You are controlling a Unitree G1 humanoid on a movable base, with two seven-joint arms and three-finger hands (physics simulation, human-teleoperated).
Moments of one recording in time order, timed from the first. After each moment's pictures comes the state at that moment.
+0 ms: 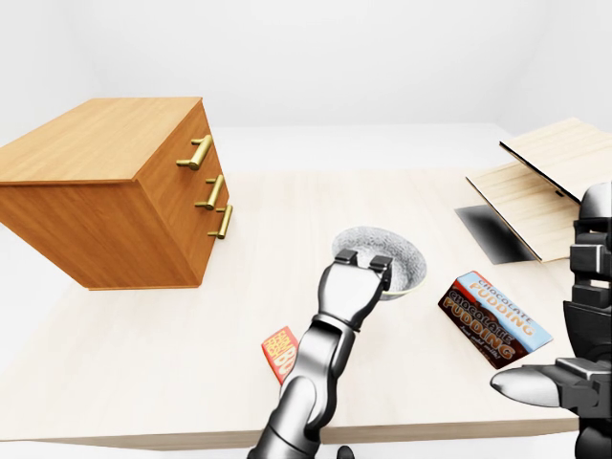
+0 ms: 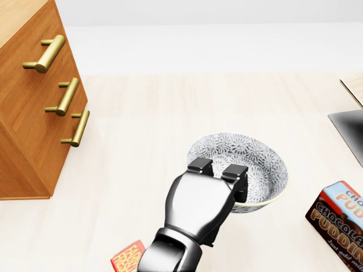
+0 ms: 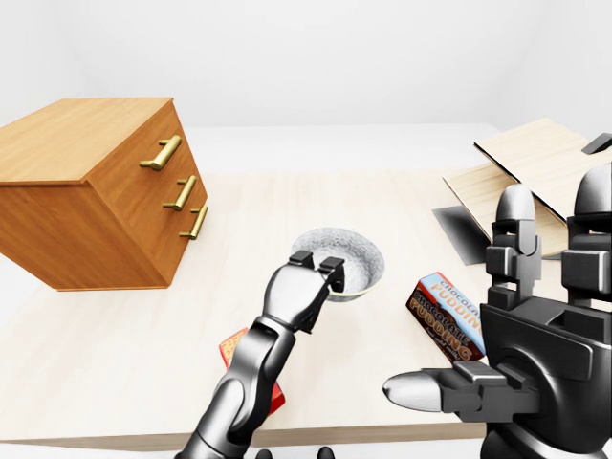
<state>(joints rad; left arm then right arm) -0.12 -0.25 -0.51 -0.05 1.43 0.09 -0.16 0.31 0.04 -0.47 -1.05 0.51 0.09 0.23</state>
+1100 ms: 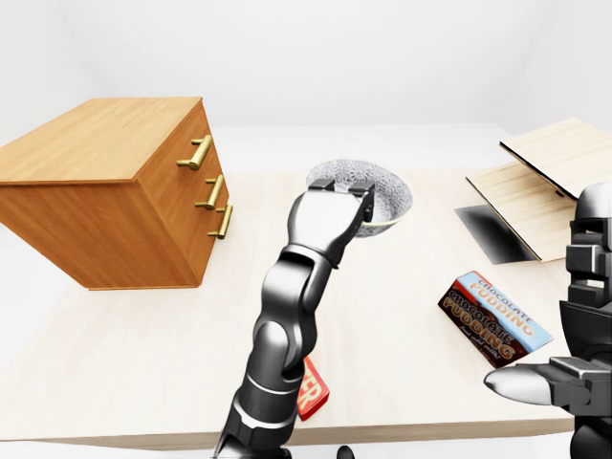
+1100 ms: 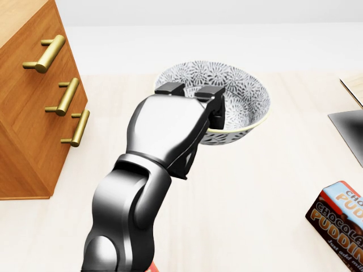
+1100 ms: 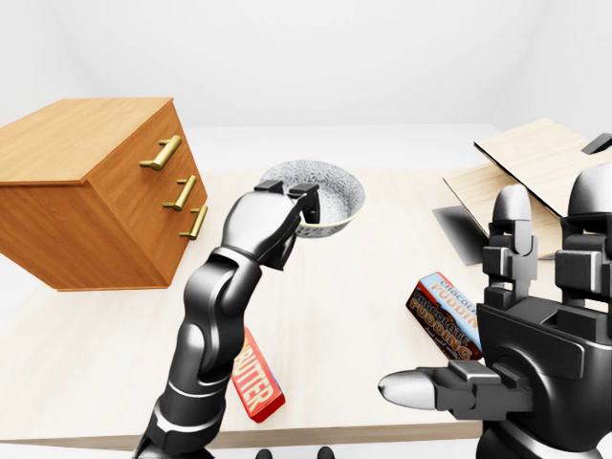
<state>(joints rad) -0.45 -0.25 -0.27 -0.25 1.45 0.09 -0.50 0.30 0.08 -0.46 -1.05 0.47 0.09 0.26</state>
